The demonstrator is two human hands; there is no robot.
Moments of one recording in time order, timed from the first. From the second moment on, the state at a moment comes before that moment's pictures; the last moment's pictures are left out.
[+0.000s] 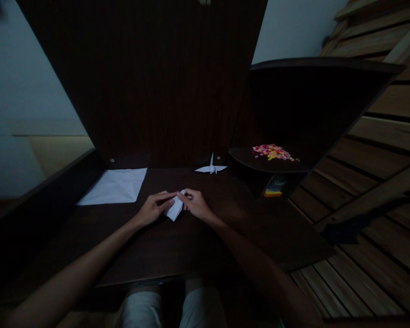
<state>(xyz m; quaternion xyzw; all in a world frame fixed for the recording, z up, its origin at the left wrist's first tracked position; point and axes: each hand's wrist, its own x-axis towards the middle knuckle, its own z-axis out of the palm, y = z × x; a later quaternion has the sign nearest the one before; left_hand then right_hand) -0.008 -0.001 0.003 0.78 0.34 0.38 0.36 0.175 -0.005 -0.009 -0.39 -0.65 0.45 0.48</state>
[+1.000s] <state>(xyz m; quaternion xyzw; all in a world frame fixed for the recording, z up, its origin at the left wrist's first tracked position) -0.004 0.000 0.000 0.63 0.34 0.47 0.51 0.175 -0.004 -0.010 -0.36 -0.61 0.50 0.51</state>
